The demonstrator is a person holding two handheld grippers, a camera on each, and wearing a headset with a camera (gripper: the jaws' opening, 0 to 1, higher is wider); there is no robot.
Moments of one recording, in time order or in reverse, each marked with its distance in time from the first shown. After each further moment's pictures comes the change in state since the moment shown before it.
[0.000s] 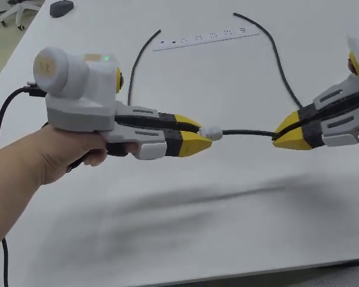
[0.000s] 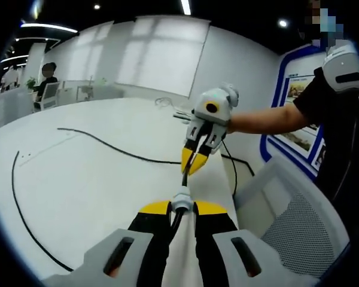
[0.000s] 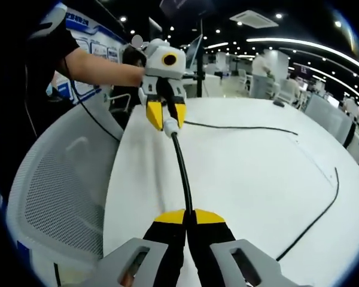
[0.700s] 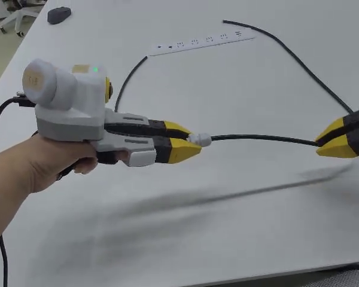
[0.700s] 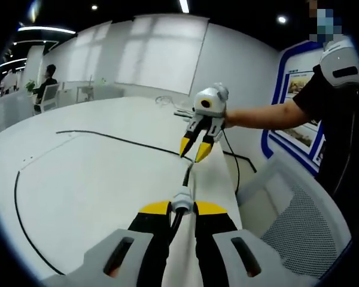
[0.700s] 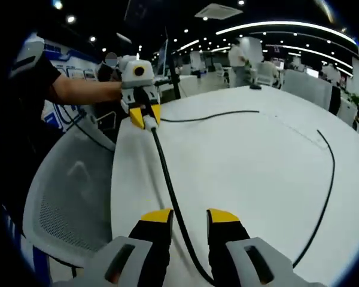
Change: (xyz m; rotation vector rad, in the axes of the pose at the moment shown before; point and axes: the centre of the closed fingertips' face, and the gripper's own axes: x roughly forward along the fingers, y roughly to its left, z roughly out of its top) left arm 0.005 0.005 0.002 0.031 0.023 0.006; right arm -0.031 -0.009 0.008 0.191 -0.101 0.001
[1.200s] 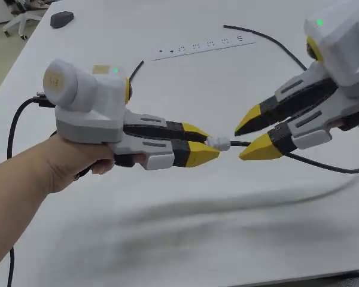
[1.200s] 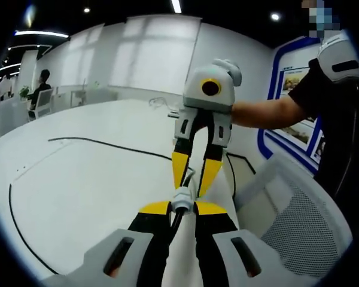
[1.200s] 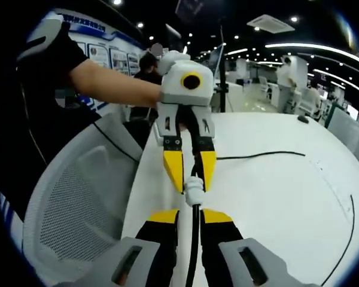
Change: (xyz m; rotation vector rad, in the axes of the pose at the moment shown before) left arm 0.016 -0.013 0.008 0.034 -0.005 -0.033; right arm 0.071 0.065 0.050 -0.246 0.065 0.200
